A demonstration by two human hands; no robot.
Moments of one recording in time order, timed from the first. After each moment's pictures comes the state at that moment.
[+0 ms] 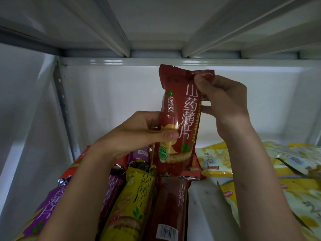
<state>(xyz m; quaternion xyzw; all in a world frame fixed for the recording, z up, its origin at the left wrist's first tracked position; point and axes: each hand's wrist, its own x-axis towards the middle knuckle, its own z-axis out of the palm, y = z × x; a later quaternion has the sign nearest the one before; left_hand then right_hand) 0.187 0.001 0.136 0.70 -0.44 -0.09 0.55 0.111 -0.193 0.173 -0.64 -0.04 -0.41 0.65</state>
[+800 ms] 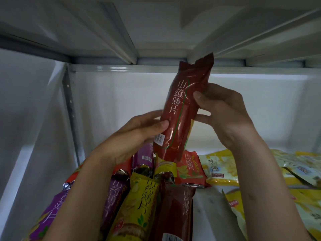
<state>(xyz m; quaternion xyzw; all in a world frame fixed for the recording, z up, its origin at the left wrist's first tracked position) 0.204 0.012 0.132 0.66 -0.39 -0.12 0.63 0.116 -0.193 0.172 -0.66 -0.08 -0.34 0.67</state>
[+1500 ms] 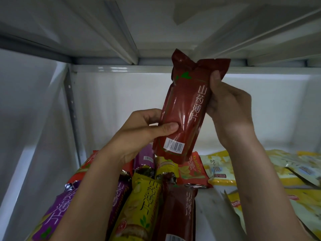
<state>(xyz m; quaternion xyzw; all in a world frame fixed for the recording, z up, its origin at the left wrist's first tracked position) 0.194 0.002 0.138 0.64 -0.39 -0.05 0.66 0.119 -0.181 0.175 -0.58 -0.09 -0.42 0.69</state>
